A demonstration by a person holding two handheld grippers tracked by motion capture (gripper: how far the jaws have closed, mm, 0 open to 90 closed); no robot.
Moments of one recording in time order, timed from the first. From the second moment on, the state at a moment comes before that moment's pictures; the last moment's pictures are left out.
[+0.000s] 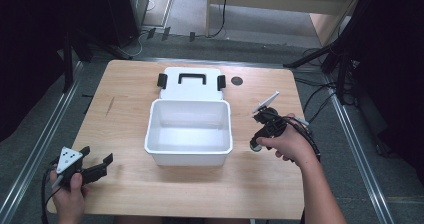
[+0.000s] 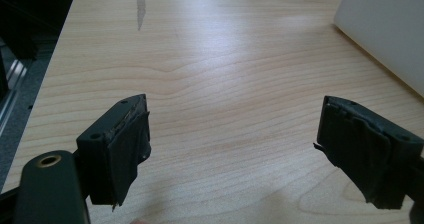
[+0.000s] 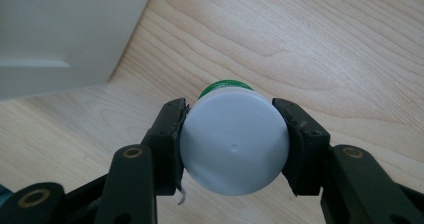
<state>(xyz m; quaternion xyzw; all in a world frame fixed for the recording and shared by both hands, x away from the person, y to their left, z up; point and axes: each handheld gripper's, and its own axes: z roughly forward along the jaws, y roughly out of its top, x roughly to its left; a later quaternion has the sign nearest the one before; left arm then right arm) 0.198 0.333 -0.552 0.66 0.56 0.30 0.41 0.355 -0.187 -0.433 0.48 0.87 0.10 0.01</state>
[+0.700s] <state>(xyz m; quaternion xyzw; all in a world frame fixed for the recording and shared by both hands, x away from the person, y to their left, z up) 0.198 0.334 -0.552 0.66 0.56 0.29 0.41 0.354 -0.160 -0.389 0.44 0.89 0.09 0.01</state>
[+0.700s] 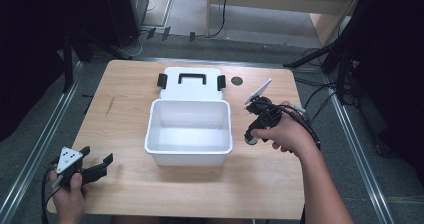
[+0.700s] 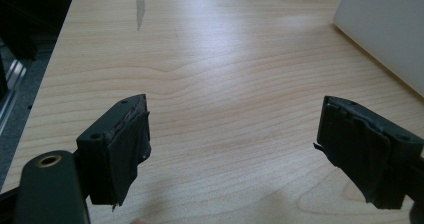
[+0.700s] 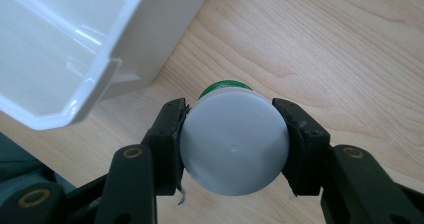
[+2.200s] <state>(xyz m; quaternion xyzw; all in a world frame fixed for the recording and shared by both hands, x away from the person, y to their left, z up) 0.199 0.333 -0.552 0.66 0.56 0.29 0.41 0.361 -0.078 -0.347 0.38 0.92 0.10 0.02</state>
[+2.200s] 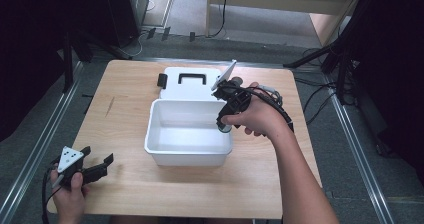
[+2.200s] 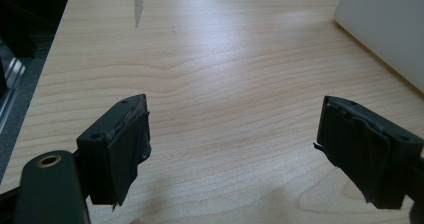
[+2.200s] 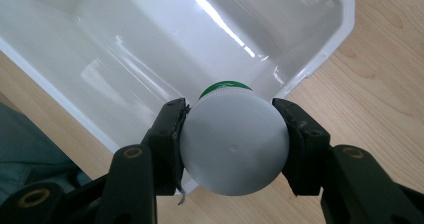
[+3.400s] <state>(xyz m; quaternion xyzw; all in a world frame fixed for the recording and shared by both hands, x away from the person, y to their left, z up) 0.199 0.333 -0.552 0.66 0.56 0.29 0.41 0.362 -0.046 -0.388 0.35 0.93 0.09 0.00</state>
